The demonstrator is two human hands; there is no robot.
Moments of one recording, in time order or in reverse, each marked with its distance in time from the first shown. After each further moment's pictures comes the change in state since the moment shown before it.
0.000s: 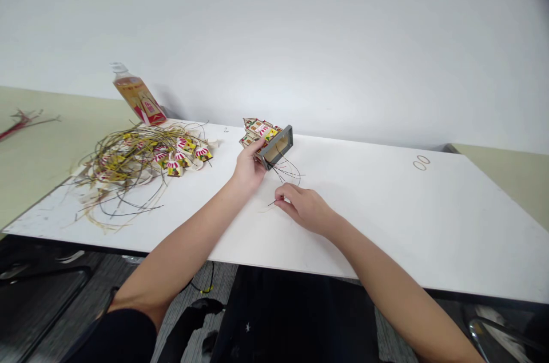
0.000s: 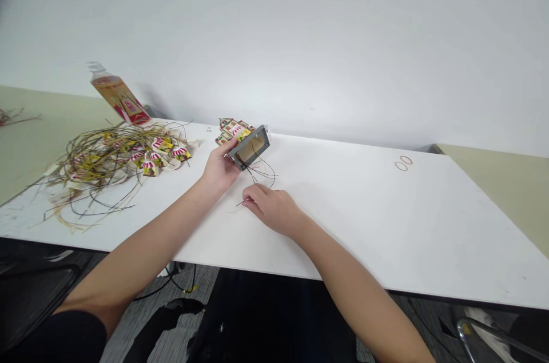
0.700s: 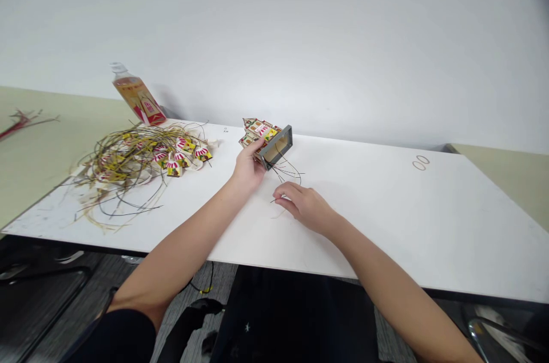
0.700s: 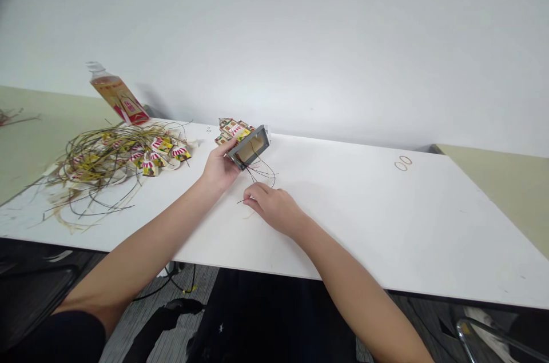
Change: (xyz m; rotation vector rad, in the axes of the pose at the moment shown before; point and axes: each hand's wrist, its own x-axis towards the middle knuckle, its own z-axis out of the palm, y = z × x) left_hand -0.001 0.001 0.002 0.000 0.010 -0.016; right_hand 0.000 0.003 0.002 0.075 0.068 -0.020
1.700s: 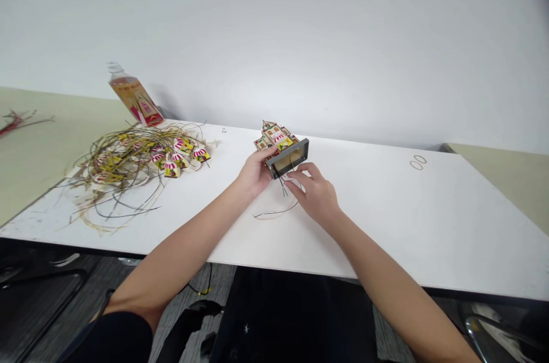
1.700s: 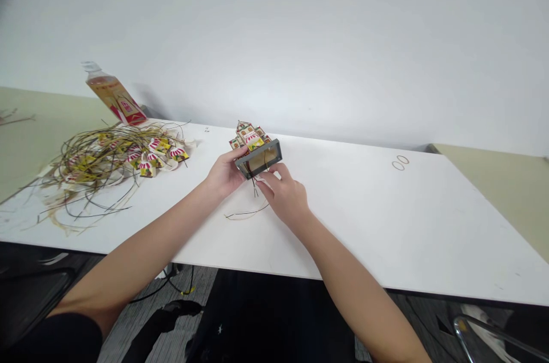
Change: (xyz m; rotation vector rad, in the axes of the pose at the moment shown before) left_hand -0.013 -0.009 -0.002 0.146 -0.229 -0.149; right_hand 0.002 0.011 -0.005 -0.434 0.277 0.292
